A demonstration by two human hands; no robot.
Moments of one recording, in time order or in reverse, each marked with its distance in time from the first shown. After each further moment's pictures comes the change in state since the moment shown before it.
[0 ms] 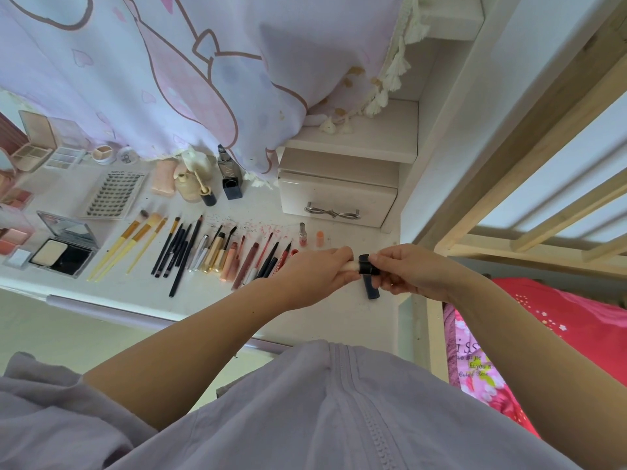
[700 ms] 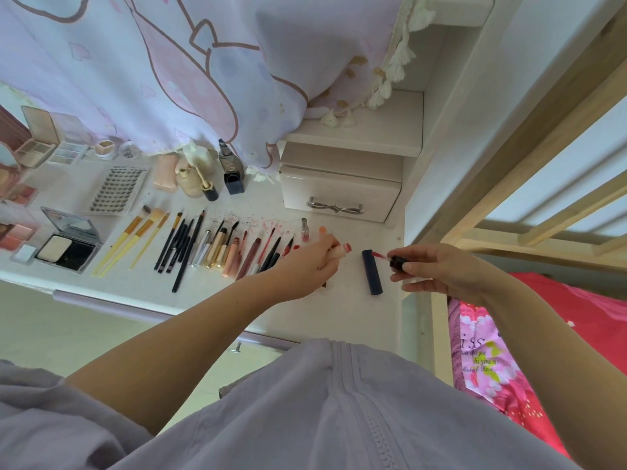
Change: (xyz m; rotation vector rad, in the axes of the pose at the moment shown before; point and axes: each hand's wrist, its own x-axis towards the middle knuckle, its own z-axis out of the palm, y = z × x) left_hand 0.004 -0.025 0.014 -0.407 0.000 -0.148; right_hand -0.012 0.022 -0.031 0.178 0.048 -0.016
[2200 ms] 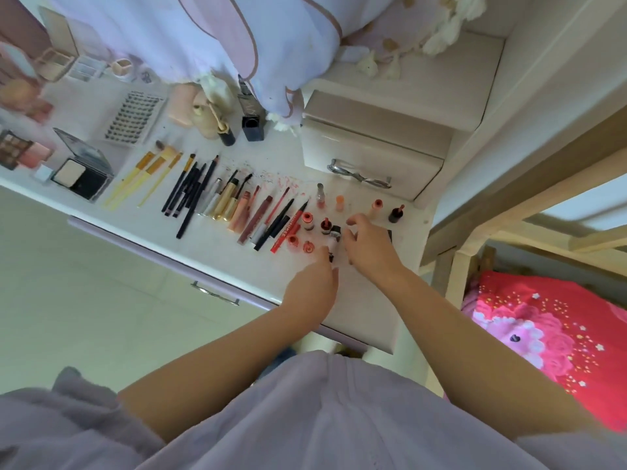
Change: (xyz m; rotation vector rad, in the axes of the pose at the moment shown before) left_hand -0.002 0.000 0.089 0.000 0.198 -0.526; right_hand 0.110 0.027 0.086 -0.668 0.252 -0.224
